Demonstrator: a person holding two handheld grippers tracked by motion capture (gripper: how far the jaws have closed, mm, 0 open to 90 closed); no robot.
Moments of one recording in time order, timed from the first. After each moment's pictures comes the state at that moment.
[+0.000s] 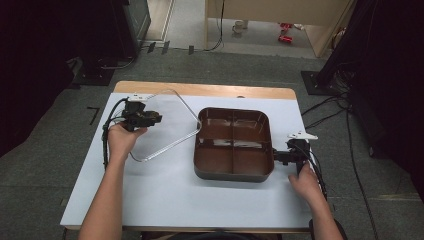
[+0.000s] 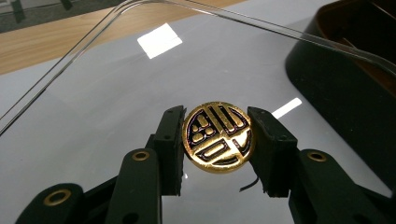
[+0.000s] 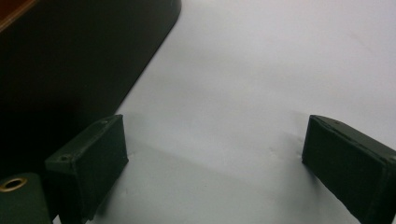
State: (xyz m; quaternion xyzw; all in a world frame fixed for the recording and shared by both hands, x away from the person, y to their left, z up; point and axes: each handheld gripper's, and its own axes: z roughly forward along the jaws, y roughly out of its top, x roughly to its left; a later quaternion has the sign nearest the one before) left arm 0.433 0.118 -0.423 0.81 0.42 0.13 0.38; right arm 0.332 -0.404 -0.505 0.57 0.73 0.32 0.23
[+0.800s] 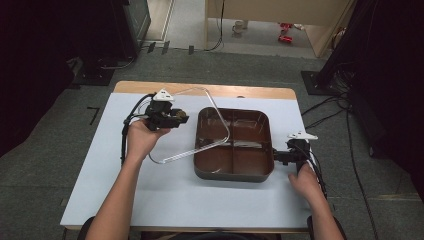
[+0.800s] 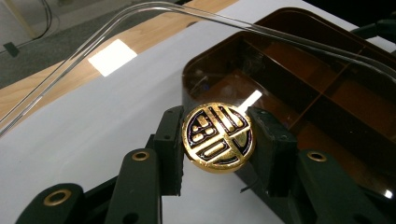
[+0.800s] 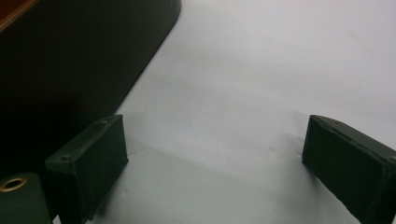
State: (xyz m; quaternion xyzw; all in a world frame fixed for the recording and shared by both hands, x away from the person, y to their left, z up) left arm 0.401 0.040 -0.375 0.84 0.32 0.12 0.41; right arm 0.332 -0.404 -0.505 0.56 0.73 0.31 0.23
